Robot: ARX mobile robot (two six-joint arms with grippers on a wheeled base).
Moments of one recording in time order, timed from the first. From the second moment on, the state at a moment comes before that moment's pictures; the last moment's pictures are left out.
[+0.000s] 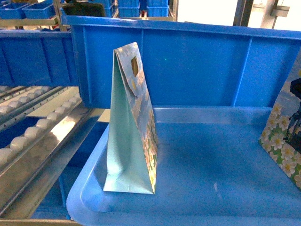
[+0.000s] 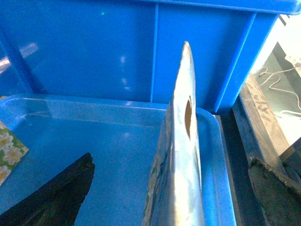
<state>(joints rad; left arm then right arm) -0.36 0.93 0.57 0.42 -0.09 -0.02 0.27 1.13 0.53 0.24 0.14 0.12</state>
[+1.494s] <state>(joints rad) -0.36 0.93 0.57 0.42 -0.09 -0.02 0.00 0.47 0.43 0.01 -0.07 0.06</state>
